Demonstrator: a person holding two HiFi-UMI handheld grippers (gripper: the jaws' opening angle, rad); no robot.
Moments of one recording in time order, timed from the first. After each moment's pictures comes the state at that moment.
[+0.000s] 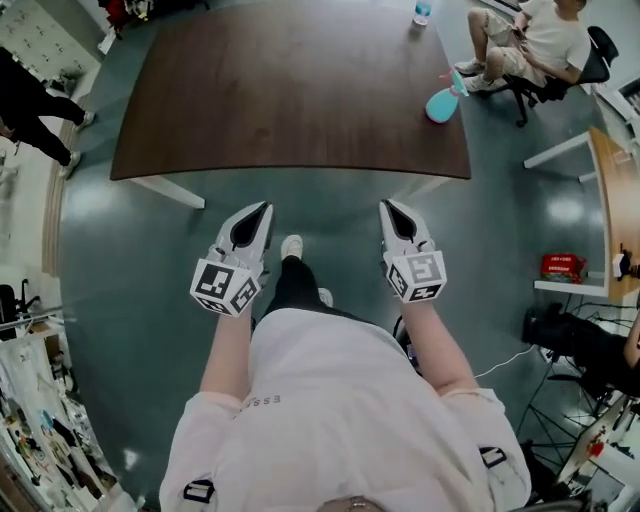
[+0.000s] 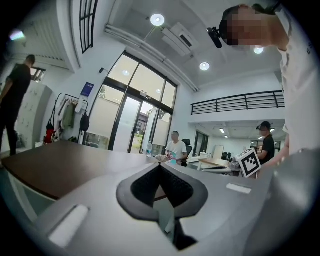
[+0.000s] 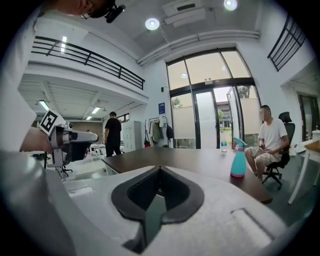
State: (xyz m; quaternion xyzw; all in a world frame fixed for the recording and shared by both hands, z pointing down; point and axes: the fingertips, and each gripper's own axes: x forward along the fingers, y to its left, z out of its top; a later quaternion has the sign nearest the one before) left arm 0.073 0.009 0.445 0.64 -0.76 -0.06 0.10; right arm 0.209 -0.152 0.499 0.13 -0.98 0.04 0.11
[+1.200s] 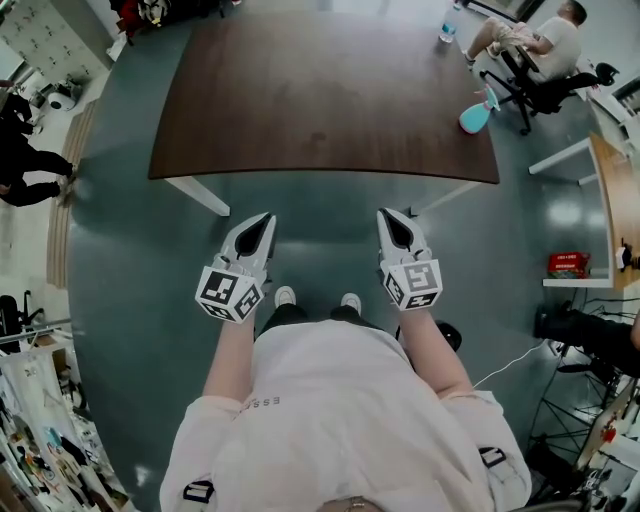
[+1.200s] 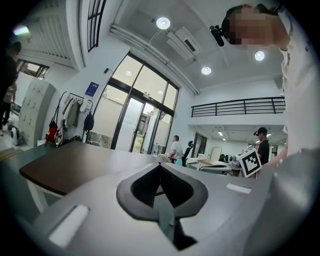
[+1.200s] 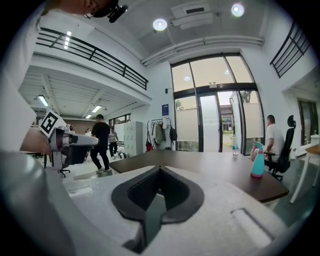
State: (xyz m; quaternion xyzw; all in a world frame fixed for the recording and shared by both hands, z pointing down) left arm -0.020 0.141 0.449 0.65 -0.75 -0.08 0.11; right arm 0.114 -0.014 0.486 0.15 -0.98 0.02 0.10
